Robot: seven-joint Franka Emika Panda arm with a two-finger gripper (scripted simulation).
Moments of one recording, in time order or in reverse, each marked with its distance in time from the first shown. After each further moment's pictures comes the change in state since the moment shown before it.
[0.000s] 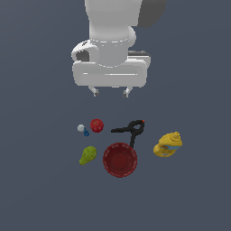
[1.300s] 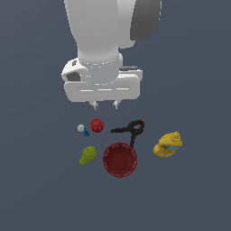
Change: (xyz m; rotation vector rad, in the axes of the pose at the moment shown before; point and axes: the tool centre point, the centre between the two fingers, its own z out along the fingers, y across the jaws) arm 0.031 0.016 0.026 0.042 -0.035 -0.057
